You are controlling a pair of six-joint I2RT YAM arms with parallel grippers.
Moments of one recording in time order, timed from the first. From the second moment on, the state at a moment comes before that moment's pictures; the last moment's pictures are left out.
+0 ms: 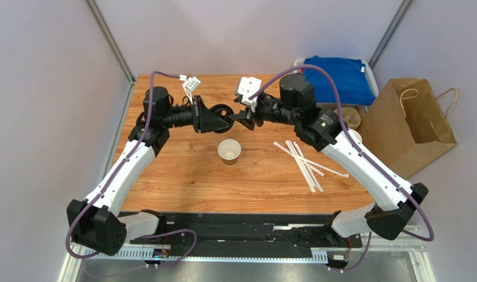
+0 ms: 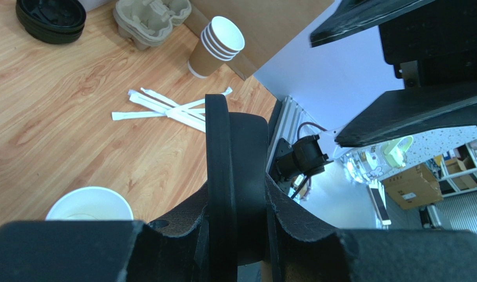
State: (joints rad) left arm -0.30 1.20 1.08 -0.05 0.99 -0.51; right arm 0.78 1.38 1.62 -0.45 -0.39 -0.46
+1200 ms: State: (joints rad) left arm -0.22 1.07 1.01 -0.21 0.95 -0.47; right arm 0.84 1.52 1.68 -0.54 -0.30 -0.65
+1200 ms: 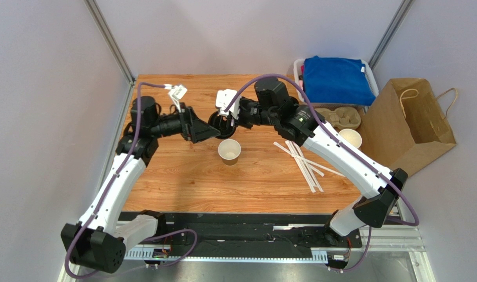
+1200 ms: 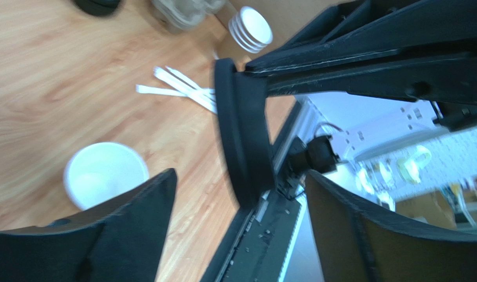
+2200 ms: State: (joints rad) left arm 0.05 0.81 0.77 -0.40 0.71 -0.51; right arm 0.79 1.88 1.70 -0.71 -0.17 -0.37
